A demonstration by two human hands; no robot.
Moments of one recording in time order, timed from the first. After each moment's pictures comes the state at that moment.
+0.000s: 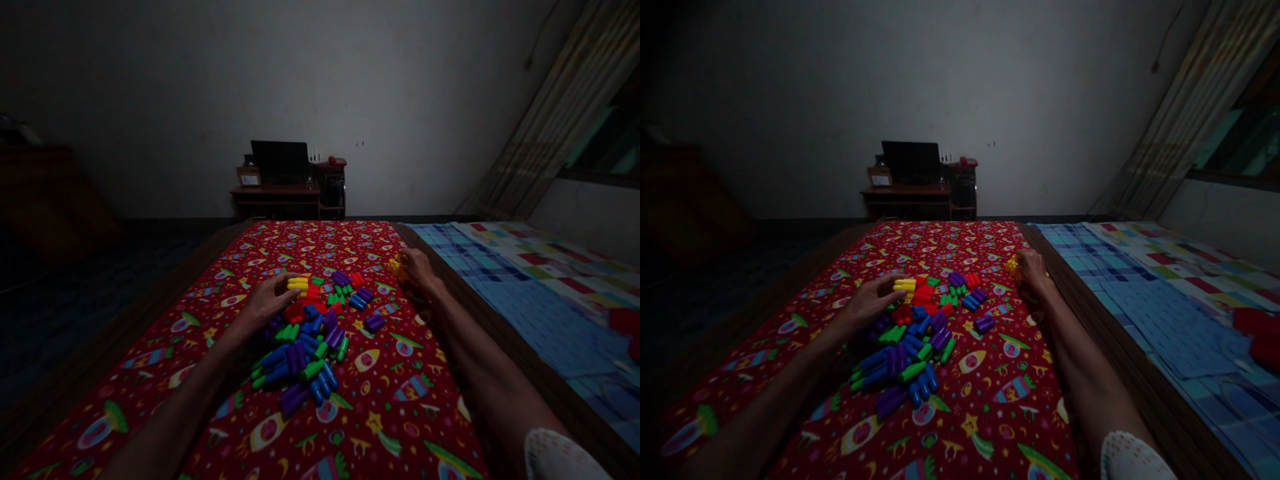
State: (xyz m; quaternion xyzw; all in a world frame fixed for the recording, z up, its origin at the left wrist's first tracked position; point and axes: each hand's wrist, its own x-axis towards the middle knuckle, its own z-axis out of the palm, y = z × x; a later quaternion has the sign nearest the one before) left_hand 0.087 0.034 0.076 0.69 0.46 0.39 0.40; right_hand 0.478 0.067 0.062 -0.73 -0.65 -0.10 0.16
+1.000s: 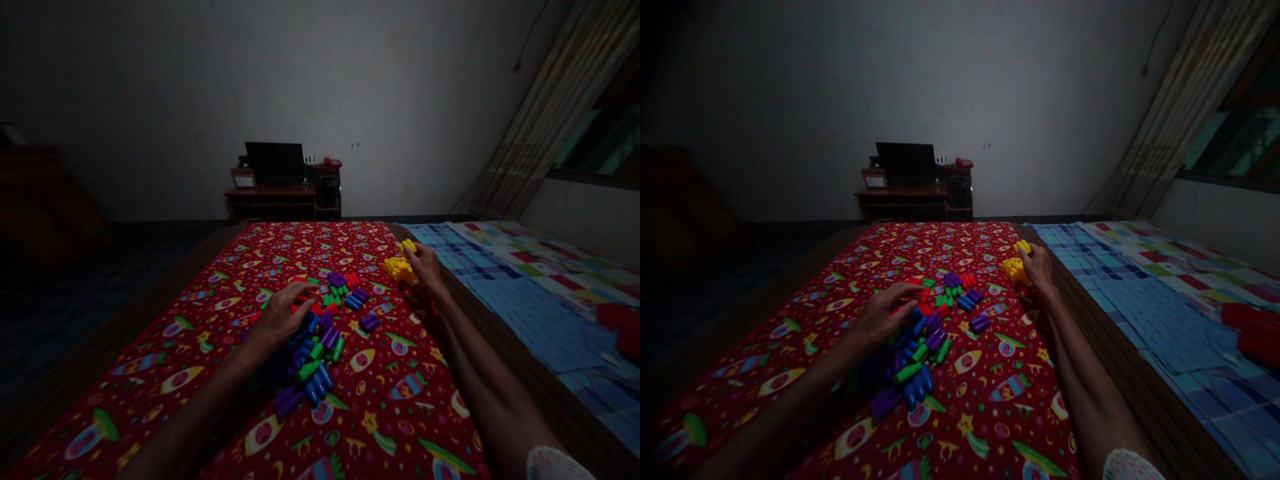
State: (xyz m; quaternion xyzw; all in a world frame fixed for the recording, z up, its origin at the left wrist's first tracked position) left_hand 0.122 -0.007 0.089 0.81 0.39 0.38 0.24; right_hand 0.478 0.045 0.079 -0.73 -0.55 -0.04 0.41
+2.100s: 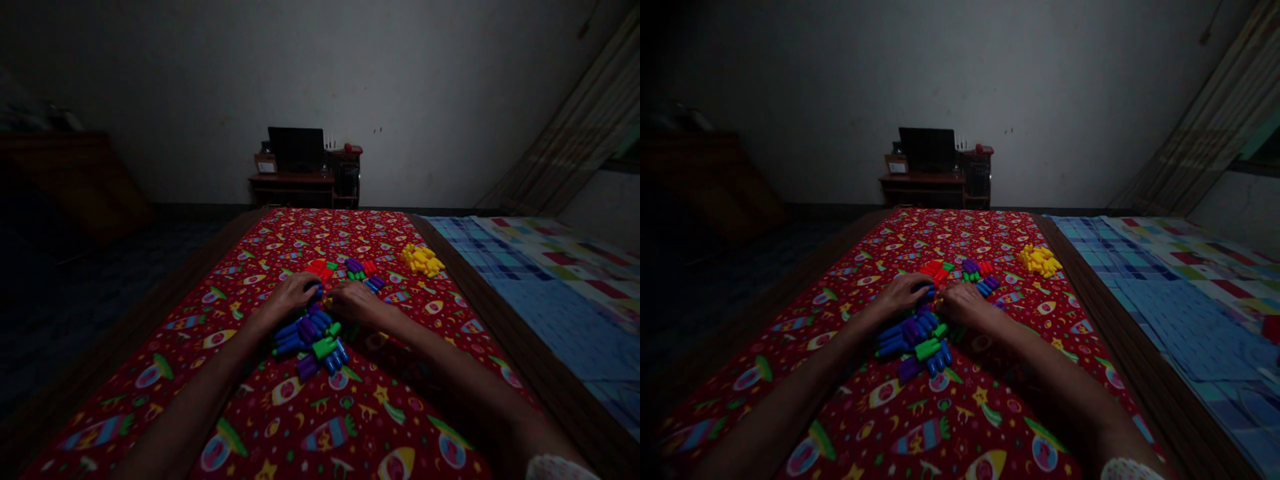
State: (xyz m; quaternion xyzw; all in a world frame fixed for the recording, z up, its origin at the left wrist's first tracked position) left_hand 0.088 0.032 0.042 0.85 0.43 0.26 0.15; right_hand 0.298 -0.017 0.051 -0.41 -0.90 0.07 0.16
